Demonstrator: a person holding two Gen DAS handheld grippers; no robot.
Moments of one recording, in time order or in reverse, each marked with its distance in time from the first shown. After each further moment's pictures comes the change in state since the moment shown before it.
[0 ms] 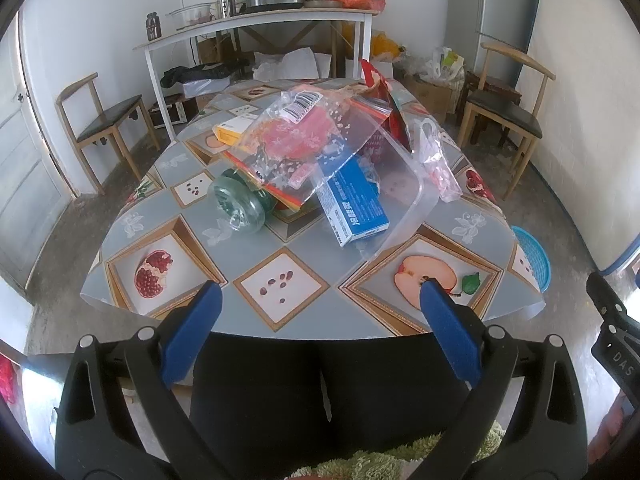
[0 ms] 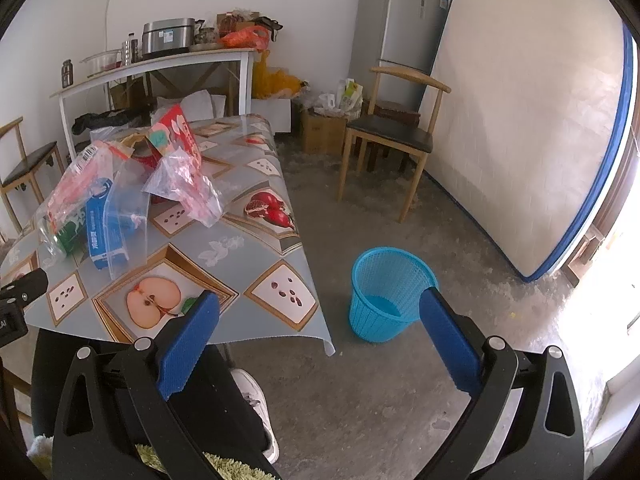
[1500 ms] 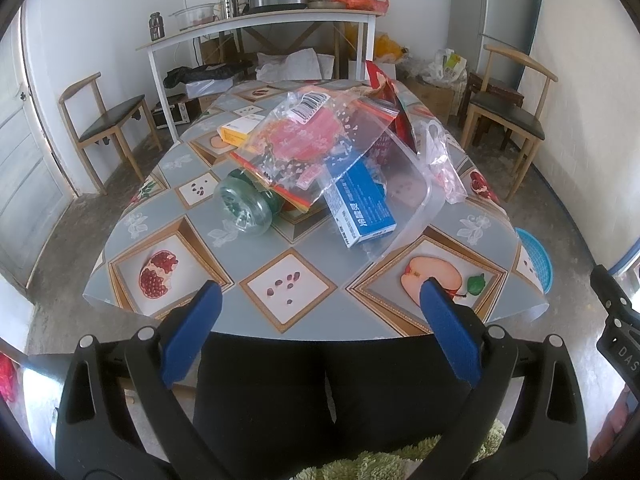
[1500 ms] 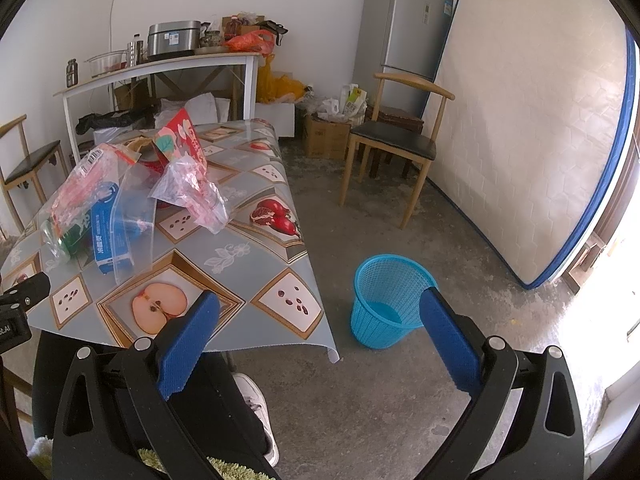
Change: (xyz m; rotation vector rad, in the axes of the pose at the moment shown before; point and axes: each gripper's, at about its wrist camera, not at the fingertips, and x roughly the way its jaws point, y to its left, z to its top) left arm -0.001 0.004 0.004 -0.008 -0.006 0.000; right arm -0.002 0.004 0.007 -0.010 -0.014 0.006
